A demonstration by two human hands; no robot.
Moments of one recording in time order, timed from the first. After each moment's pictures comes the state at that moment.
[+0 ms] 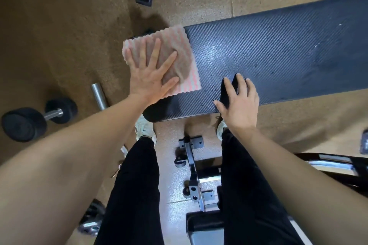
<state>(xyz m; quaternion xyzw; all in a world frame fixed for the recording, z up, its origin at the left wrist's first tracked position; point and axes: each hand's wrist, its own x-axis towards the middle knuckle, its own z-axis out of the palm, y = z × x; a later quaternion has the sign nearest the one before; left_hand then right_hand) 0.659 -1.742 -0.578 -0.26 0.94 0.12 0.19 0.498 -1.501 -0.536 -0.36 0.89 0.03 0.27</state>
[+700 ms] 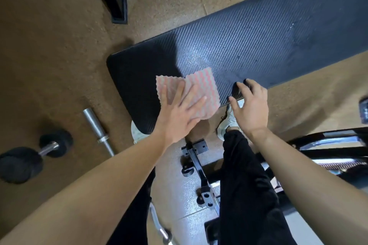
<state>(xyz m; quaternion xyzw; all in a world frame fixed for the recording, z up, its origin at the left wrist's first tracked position) 0.658 -1.633 -0.578 -0.03 0.97 0.11 0.19 0.496 -1.452 -0.538 -0.22 0.95 -0.11 0.19</state>
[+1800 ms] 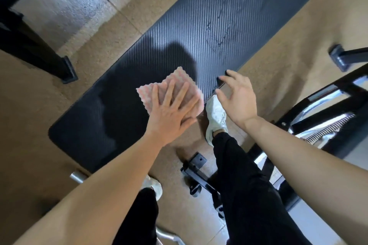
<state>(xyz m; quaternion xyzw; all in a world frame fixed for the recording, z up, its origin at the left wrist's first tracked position) 0.518 -1.592 -0.586 0.15 0.97 0.10 0.17 0.417 -1.379 -0.538 -0.07 0.96 -0.19 0.18</state>
